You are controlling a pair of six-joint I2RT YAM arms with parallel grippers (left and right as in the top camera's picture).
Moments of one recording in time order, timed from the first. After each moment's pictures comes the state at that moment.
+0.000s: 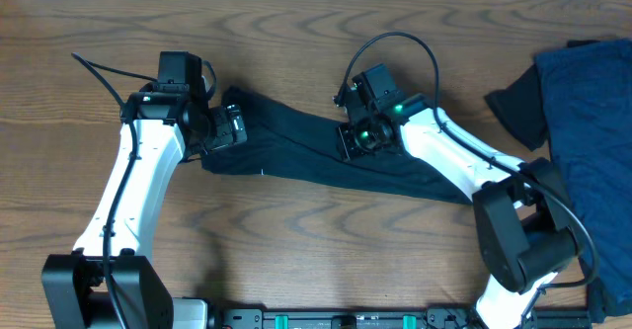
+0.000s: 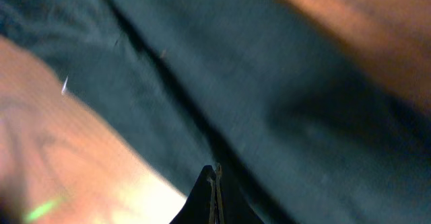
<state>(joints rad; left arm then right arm) -0.04 1.56 1.21 -0.94 0.07 -0.33 0.50 1.91 1.26 -0.54 -0.37 0.23</state>
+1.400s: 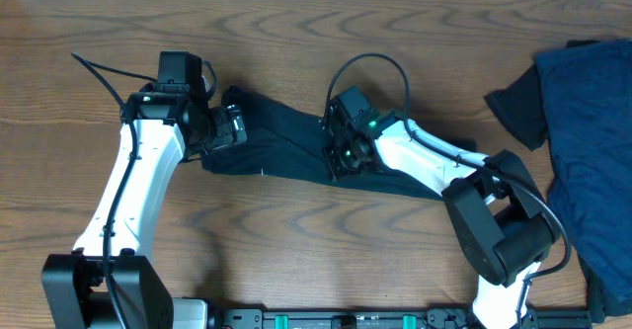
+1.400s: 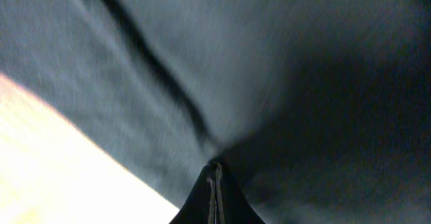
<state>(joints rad) -0.04 1.56 1.21 -0.94 0.07 -0.33 0.60 1.98 1.23 -0.57 -0.31 0.30</state>
